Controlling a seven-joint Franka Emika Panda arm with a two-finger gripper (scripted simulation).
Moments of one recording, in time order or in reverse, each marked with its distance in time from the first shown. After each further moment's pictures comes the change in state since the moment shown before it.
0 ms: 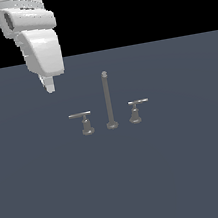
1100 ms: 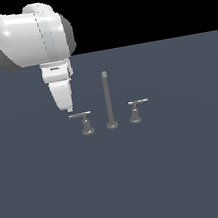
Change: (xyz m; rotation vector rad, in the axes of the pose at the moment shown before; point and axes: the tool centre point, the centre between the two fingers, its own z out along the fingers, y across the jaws) arm 0.058 -0.086 0.107 -0.005 0.013 0.376
